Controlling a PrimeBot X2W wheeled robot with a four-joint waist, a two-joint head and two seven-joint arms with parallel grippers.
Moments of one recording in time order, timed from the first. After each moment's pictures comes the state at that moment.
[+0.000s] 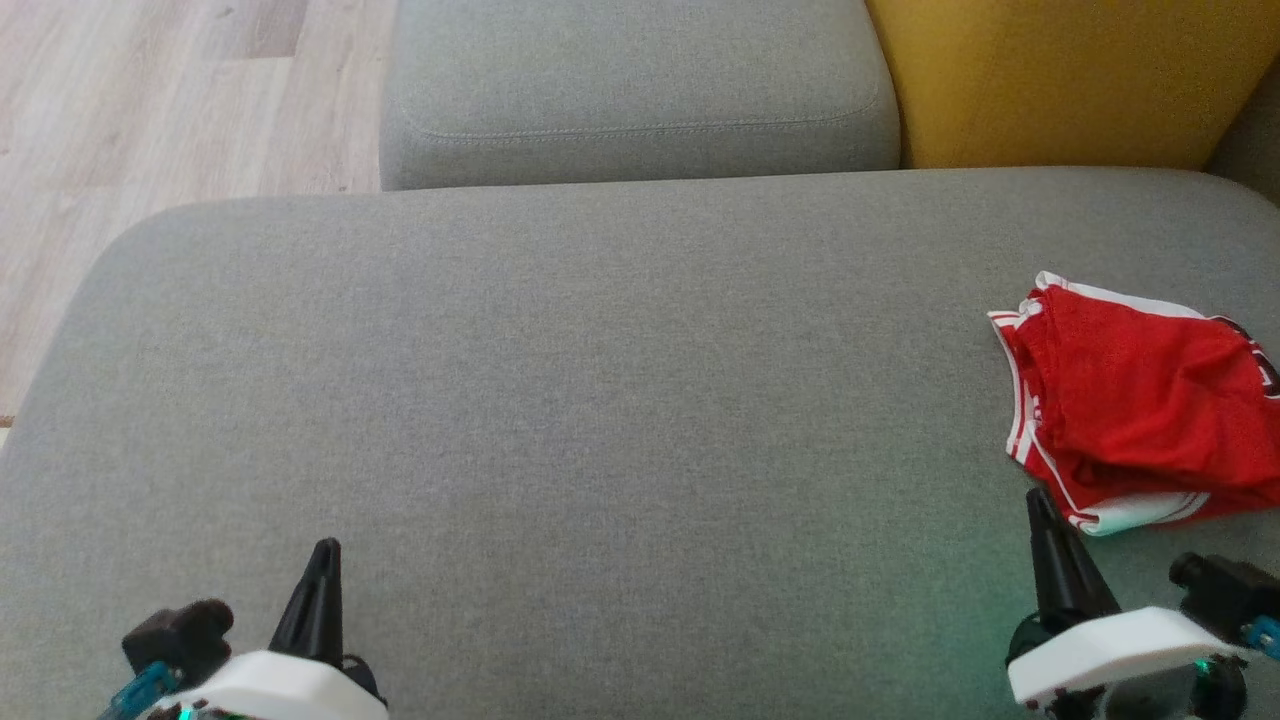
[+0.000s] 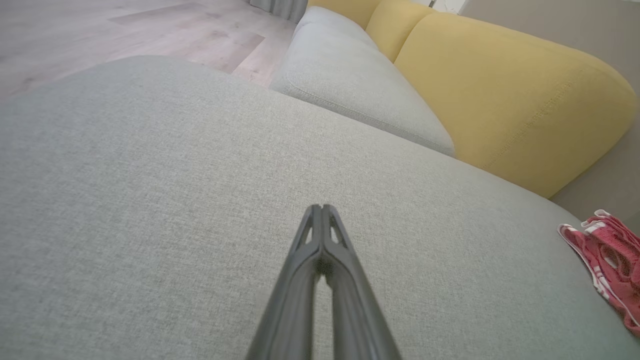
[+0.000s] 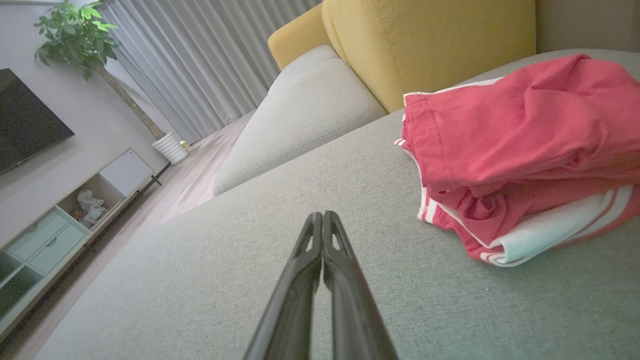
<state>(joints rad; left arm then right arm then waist) 0.13 0.12 -0.11 0.20 -0.49 -0.02 -0.14 0.14 -0.05 0.00 0.11 0.50 0.12 0.02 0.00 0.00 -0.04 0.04</state>
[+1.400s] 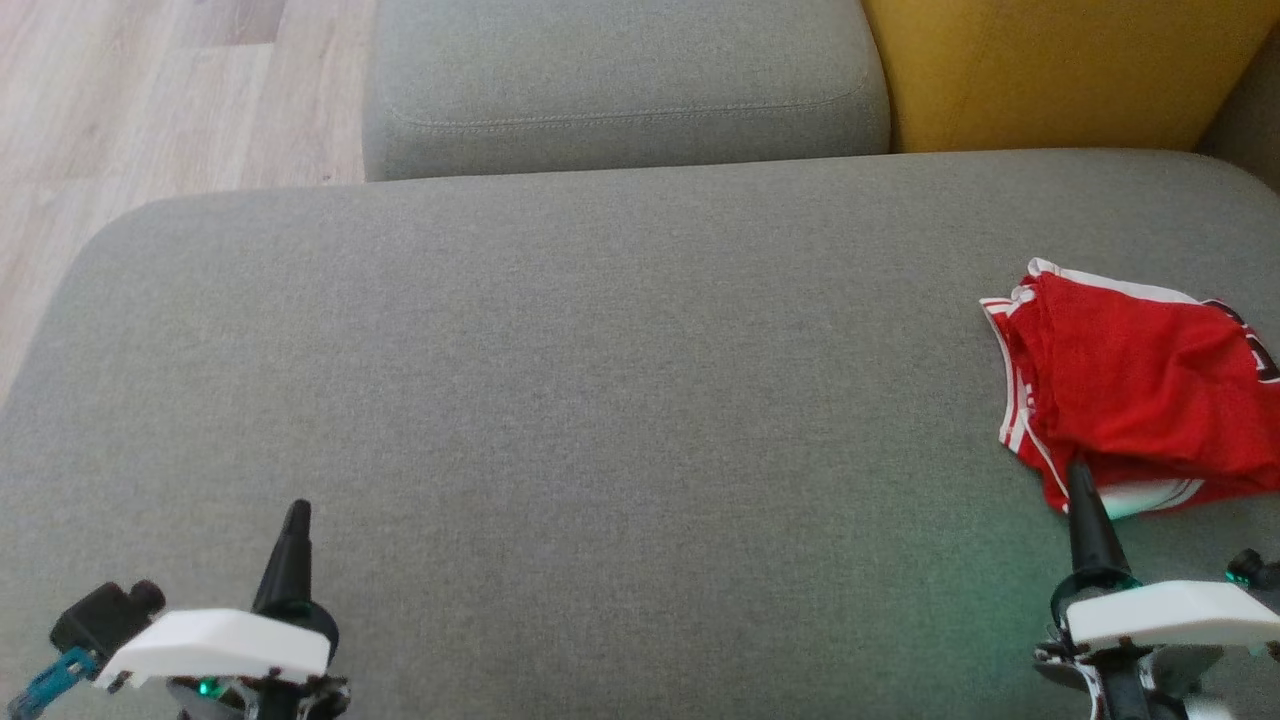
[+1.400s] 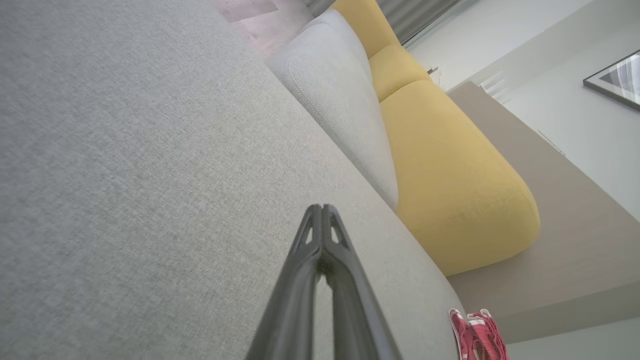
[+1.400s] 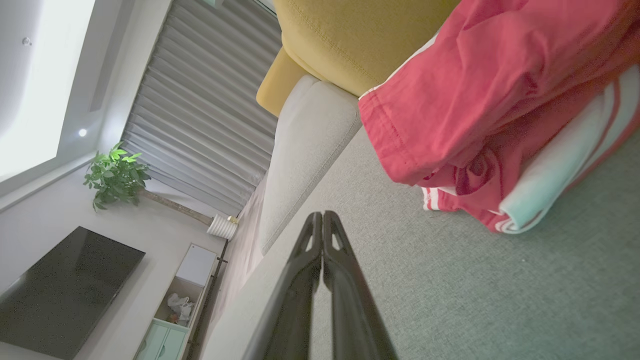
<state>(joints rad) 0.06 0.09 -0.04 0.23 -0.96 -0.06 -0.03 0.07 -0.05 -0.04 0.18 0.98 0.12 0.04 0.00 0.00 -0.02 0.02</state>
